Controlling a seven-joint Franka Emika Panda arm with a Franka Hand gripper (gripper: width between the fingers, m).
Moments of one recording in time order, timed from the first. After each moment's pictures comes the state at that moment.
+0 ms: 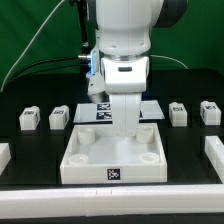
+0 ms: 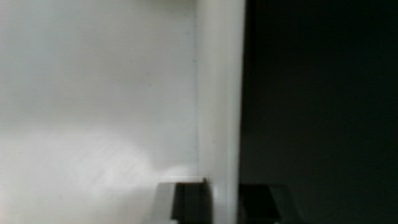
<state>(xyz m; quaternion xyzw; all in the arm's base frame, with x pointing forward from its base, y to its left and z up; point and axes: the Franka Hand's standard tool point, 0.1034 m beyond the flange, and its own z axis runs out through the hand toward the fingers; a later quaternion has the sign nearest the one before) 0.439 0.012 0.018 -0.72 -0.69 0.06 0.05</state>
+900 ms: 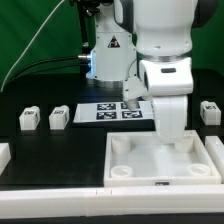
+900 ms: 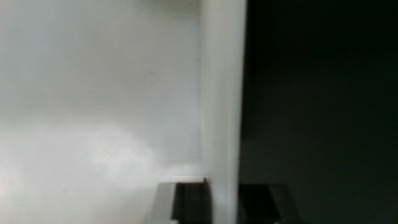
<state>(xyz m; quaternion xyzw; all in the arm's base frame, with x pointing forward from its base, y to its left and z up) 0.480 0.080 0.018 -0.71 -0.70 0.03 0.05</state>
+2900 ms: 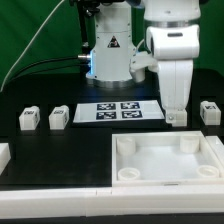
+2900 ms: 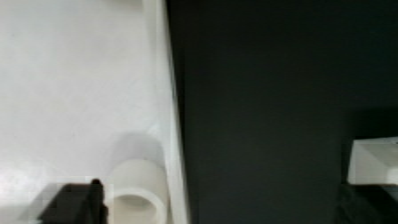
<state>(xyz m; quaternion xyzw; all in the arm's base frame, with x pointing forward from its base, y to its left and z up) 0.466 0.086 0.068 -0.75 -0.67 0.01 0.02</state>
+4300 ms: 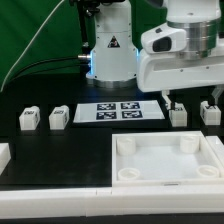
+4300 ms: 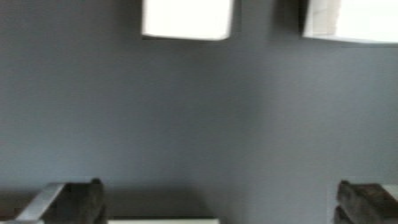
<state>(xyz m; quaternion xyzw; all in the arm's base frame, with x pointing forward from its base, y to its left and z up) 0.433 0.141 0.056 -1.00 -0.01 0.04 0.03</state>
